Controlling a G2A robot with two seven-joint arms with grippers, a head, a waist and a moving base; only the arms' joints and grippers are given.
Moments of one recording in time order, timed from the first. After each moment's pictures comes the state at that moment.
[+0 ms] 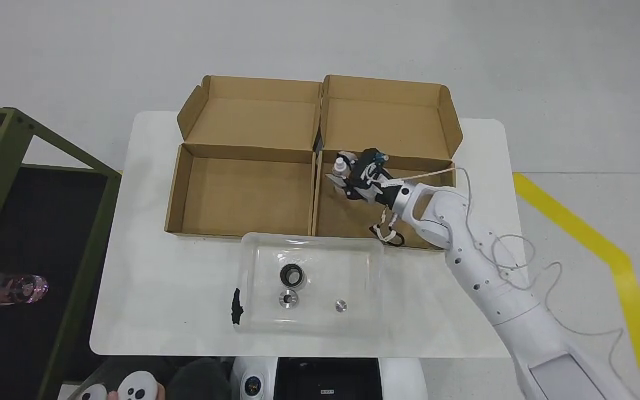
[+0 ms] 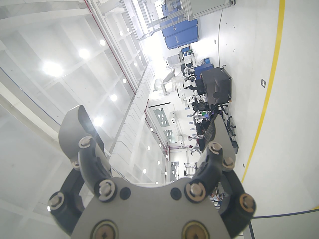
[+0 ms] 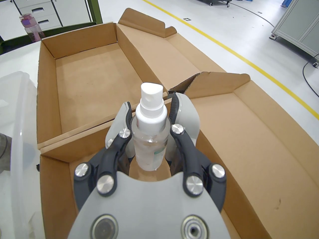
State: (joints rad) left arm -0.19 -0.18 -0.57 -1.44 2.04 -0.23 0.13; right arm -0.83 -1.23 0.94 -1.28 -1.26 -0.58 -0.03
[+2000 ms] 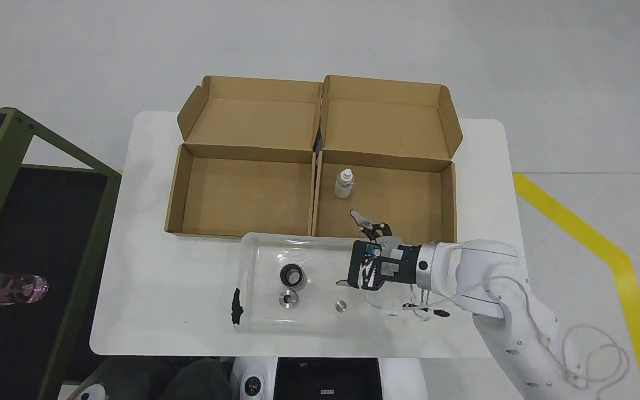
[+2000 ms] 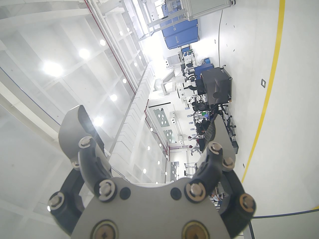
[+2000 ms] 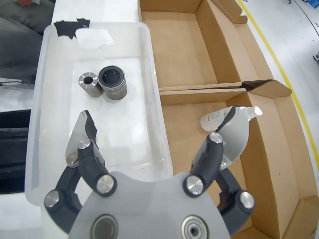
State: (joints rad) left arm -0.19 -0.18 -0.57 -1.44 2.04 -0.23 0.13; right arm -1.28 -1.11 1.18 -2.04 -1.28 -0.88 0.57
